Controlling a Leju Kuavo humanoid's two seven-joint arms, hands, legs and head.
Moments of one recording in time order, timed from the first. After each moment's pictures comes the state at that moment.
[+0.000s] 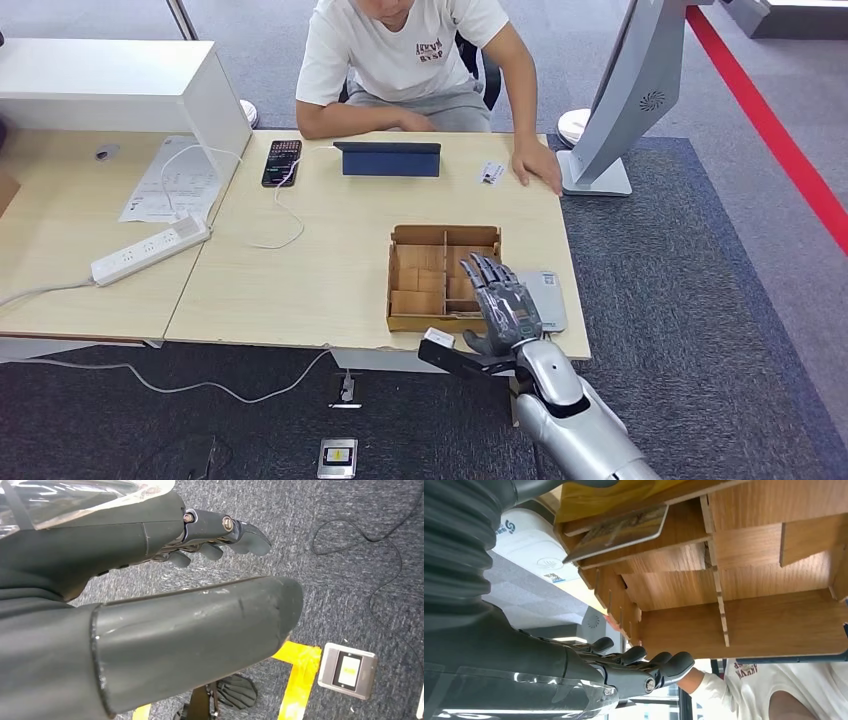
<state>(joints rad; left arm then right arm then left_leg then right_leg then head) -0.19 0.16 -0.75 -0.27 1.15 0.48 -0.13 -0.49 -0.05 0.71 -0.83 1.07 -0.28 0.03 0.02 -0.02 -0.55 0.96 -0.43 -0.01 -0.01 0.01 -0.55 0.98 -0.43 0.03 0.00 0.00</state>
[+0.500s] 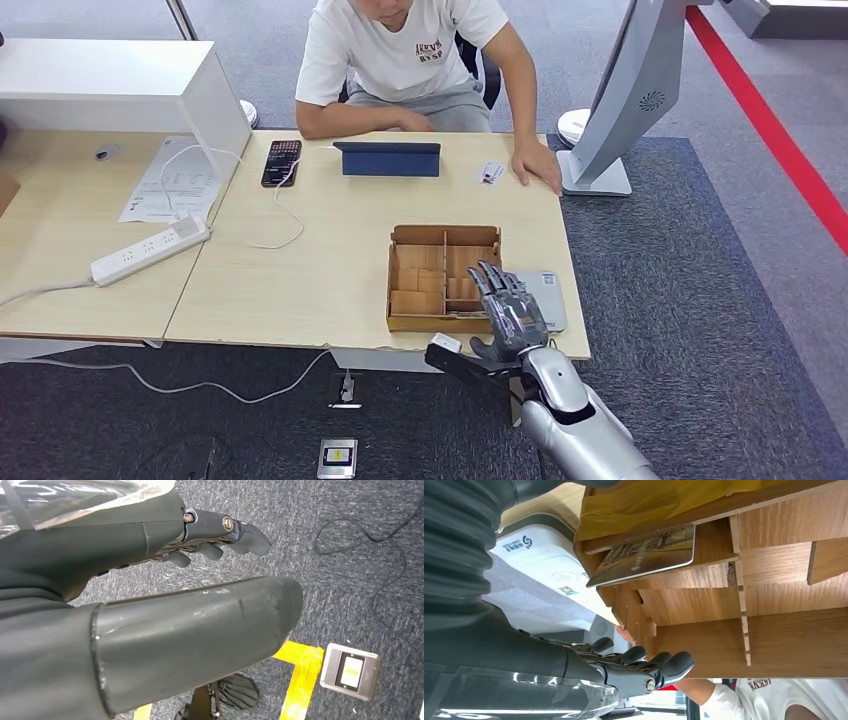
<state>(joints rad) -0.19 0.16 -0.75 -0.27 1.16 0.48 -0.13 -0.47 -0.07 0.71 -0.83 1.05 -0.28 0.04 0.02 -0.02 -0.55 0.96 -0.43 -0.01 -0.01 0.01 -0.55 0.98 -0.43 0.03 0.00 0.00</state>
